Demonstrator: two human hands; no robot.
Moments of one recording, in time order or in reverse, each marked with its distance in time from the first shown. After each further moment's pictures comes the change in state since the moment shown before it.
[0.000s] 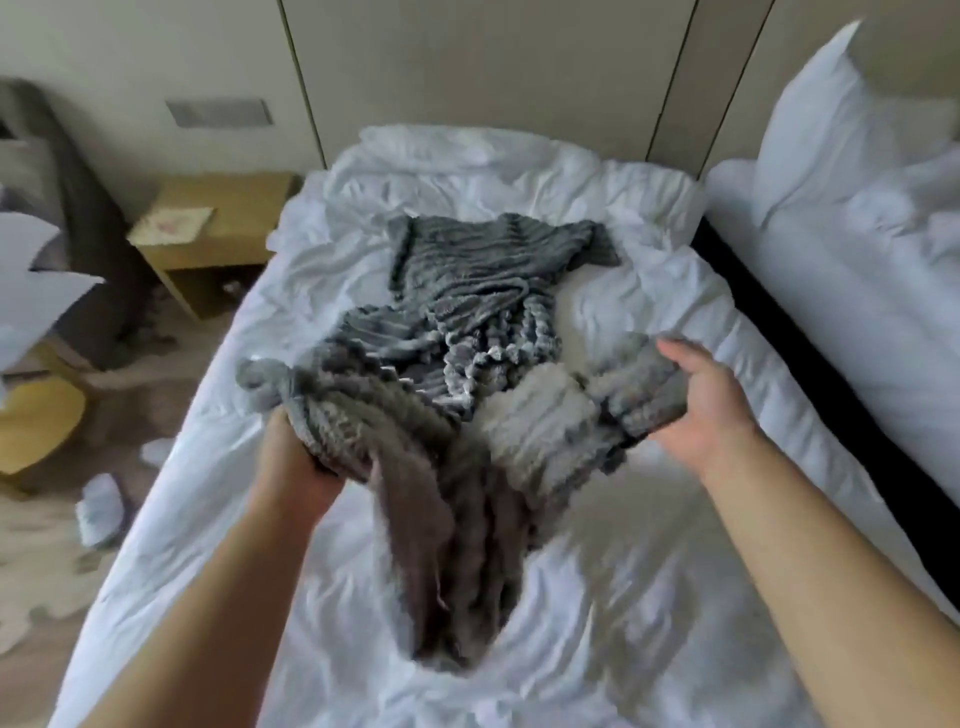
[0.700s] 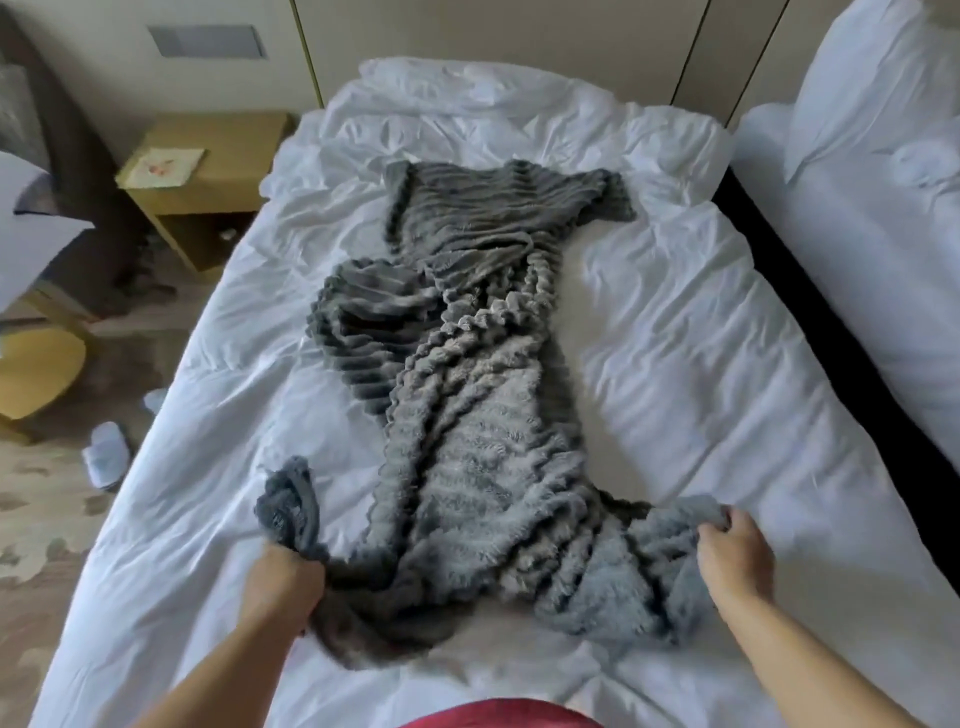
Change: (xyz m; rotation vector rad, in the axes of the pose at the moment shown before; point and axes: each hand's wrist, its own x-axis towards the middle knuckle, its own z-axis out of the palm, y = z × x) left_hand -0.023 -0.100 -0.138 1.480 0.463 -0.250; right_hand 0.007 0.129 -0.197 -1.261 0.590 0.002
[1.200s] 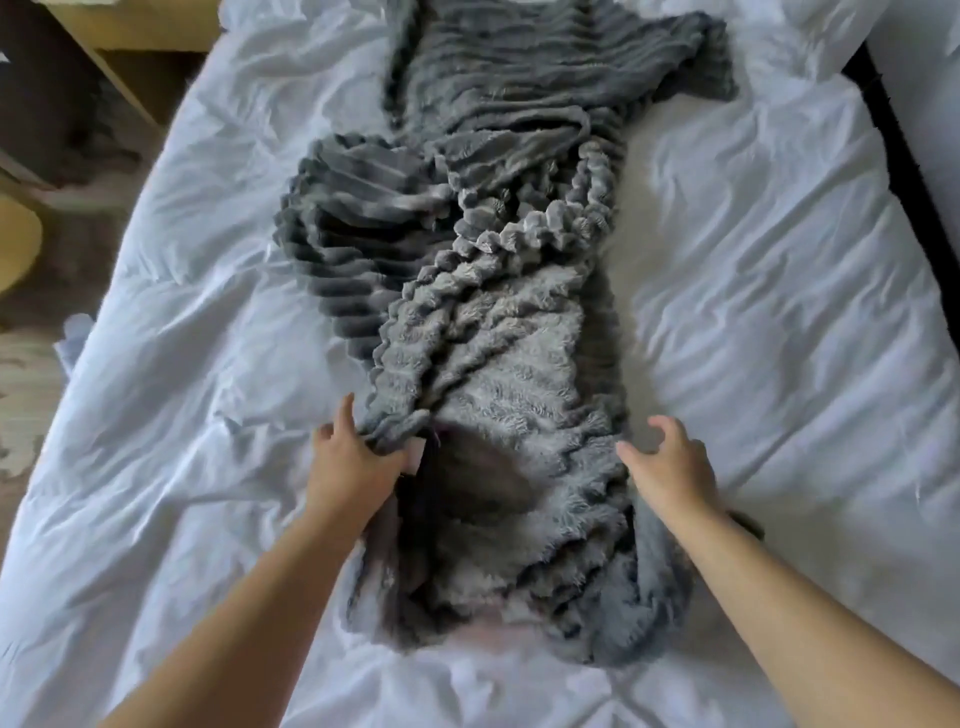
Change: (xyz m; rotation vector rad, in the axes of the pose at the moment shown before) left_hand 0.069 0.109 0.078 0.070 -0.046 0.223; right_hand 0.064 -0.090 0.125 -0.271 -0.375 -0.123
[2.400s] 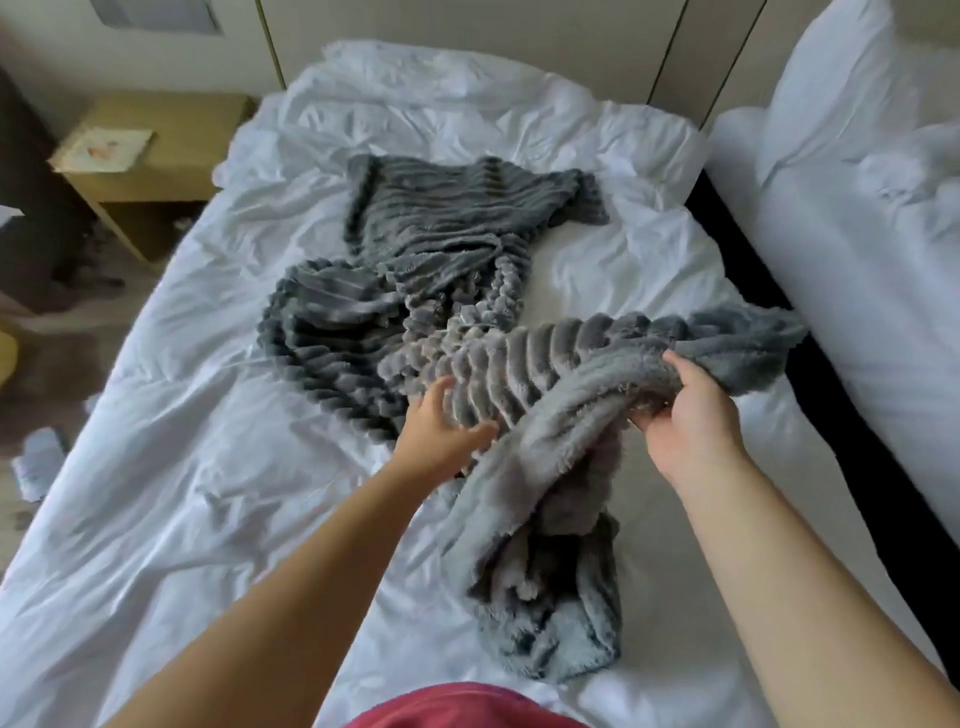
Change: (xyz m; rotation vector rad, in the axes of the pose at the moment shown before) left_hand -0.097 0.147 -0.027 -0.298 -0.249 0.469; right_hand -0.099 -0.058 -0.182 1.600 0.035 0.116
